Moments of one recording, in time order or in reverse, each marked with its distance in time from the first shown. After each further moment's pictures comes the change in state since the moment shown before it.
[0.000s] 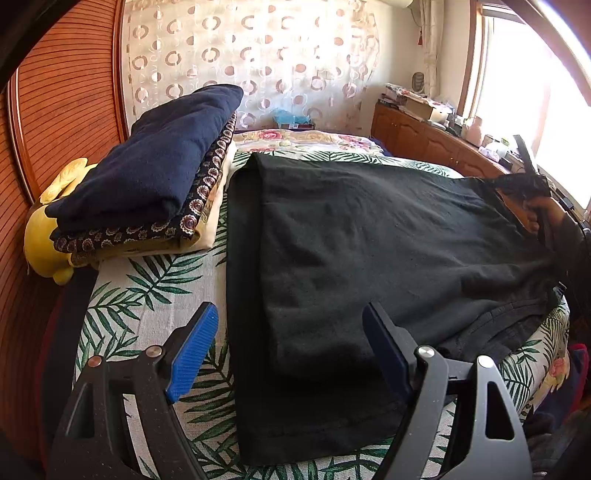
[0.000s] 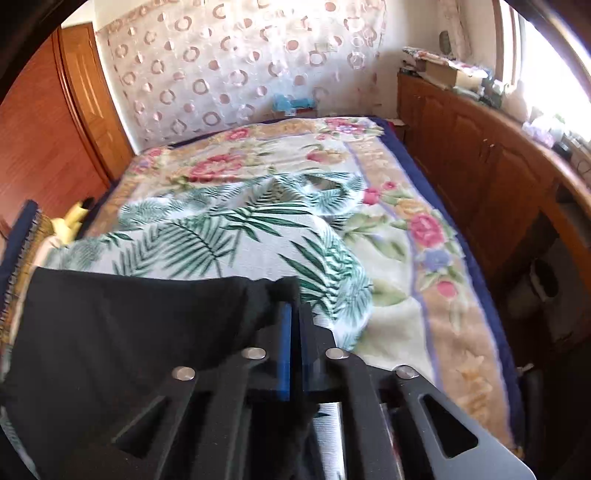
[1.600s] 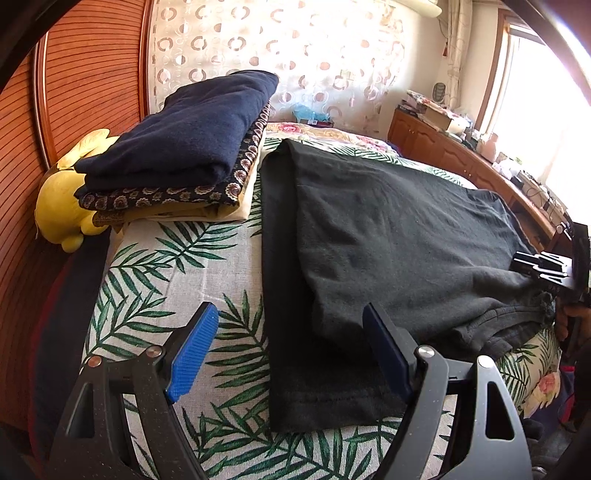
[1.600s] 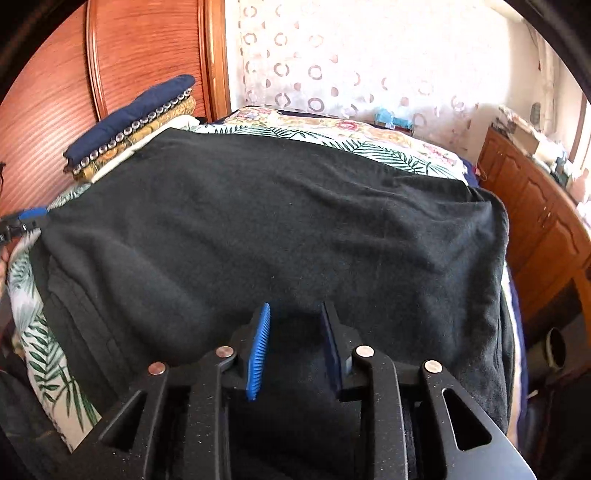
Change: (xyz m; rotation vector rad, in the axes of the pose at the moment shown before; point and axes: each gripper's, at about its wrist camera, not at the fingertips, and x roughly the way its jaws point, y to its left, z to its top) left arm -0.010 0.028 -0.018 -0.106 0.014 0.011; right arm -0.078 0.123 -0.161 -0.394 0.025 0.090
